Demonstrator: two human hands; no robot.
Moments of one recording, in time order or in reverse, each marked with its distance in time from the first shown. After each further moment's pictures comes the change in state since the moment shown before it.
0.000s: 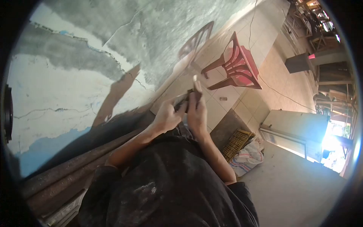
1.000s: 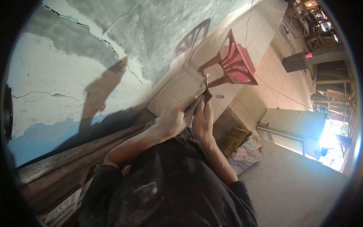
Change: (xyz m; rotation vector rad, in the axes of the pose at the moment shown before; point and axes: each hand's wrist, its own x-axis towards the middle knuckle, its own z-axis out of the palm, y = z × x) left_hand -0.021 0.045 0.017 0.207 -0.051 0.381; right_hand -0.048 -0.035 -0.020 -0.003 0.047 0.069
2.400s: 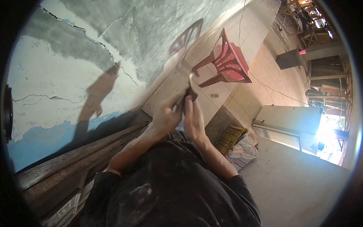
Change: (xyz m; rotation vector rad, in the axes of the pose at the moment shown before) left_hand -0.014 -0.004 0.005 -0.071 0.036 -0.278; right_hand -0.005 0.007 0.003 -0.109 -0.060 -0.048
